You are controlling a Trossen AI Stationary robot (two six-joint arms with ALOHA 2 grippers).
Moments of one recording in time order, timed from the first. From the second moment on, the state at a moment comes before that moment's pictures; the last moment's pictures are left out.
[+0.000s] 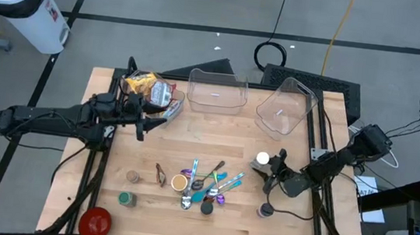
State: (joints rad) left arm 0.18 0.60 0.42 0.09 -0.04 -0.31; right arm 0.59 1.53 0.09 0.90 0.90 0.46
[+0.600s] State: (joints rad) left arm 0.18 1.14 0.82 0.11 0.10 -0.11; right arm 0.04 1.38 0.58 0.39 0.12 -0.04
